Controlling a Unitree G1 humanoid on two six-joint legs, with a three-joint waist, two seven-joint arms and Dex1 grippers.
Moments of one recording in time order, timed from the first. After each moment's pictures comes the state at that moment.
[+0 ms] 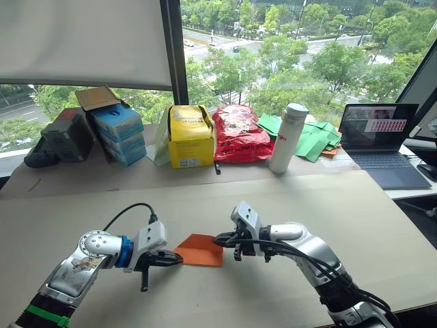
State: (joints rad) left arm -0.17 0.82 -0.15 -0.14 -0.27 0.35 -1.19; right arm -0.44 -0.37 0.35 -0.13 0.25 0.66 0.87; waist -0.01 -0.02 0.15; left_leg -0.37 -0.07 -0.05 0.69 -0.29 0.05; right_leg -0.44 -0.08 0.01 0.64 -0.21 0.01
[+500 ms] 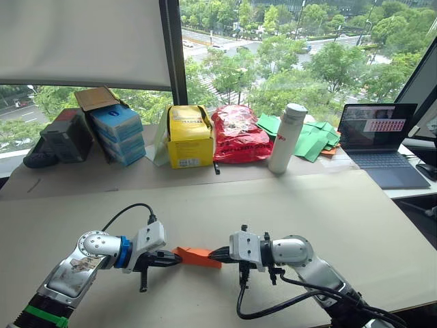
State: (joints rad) left arm -0.17 0.83 -0.15 -0.14 -0.27 0.35 -1.19; right arm -0.34 -0.46 0.49 -0.12 -0.01 0.06 0.93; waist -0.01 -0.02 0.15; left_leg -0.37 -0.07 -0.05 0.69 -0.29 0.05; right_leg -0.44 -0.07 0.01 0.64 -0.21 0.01
